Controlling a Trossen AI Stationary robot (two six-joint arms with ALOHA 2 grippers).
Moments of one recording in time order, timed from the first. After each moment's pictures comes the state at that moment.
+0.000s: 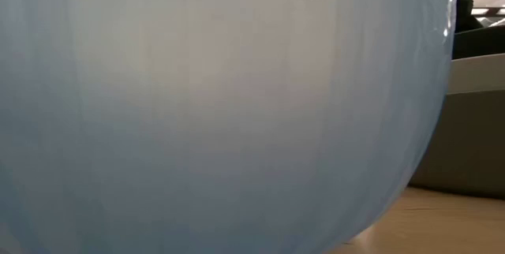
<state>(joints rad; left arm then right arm) 0.26 2.22 2.09 -1.45 -0.06 0.16 0.32 1.33 1.02 -1.15 0.30 1.26</state>
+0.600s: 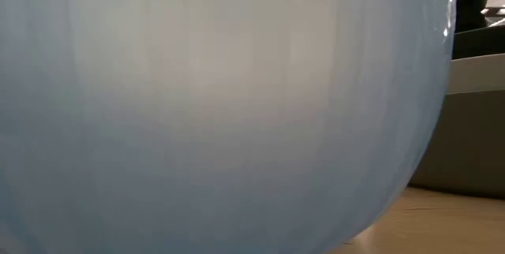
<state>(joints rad) 0.15 2.14 2.14 -1.57 0.07 -0.07 0.40 1.33 1.02 -1.16 0.30 1.23</state>
